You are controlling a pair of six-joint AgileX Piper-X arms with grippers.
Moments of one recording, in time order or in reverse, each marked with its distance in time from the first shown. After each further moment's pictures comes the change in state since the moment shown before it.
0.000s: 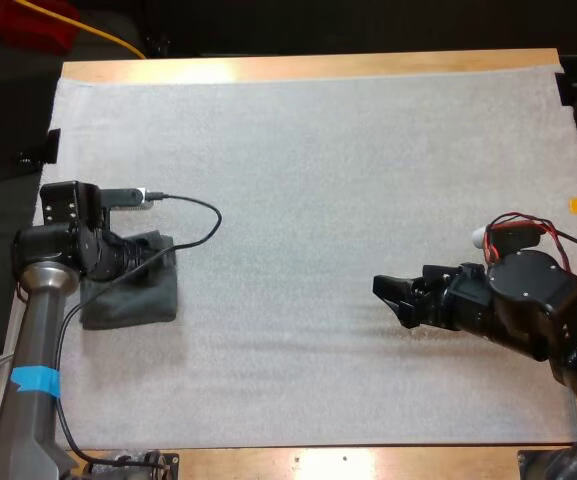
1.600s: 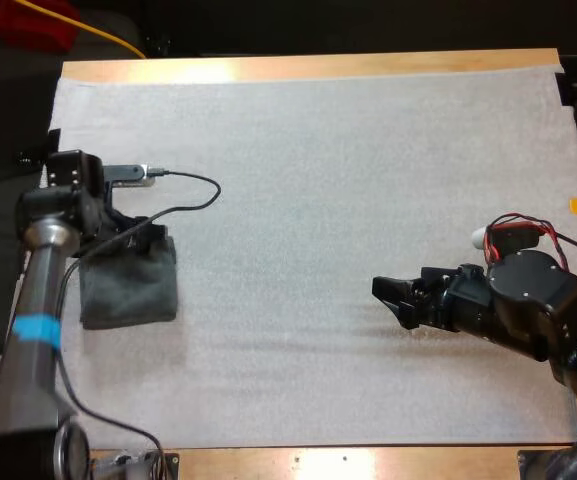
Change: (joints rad) left arm 0.000 0.132 -0.146 0.106 0.012 0.003; right arm 0.000 0.000 0.000 0.001 -0.006 0.015
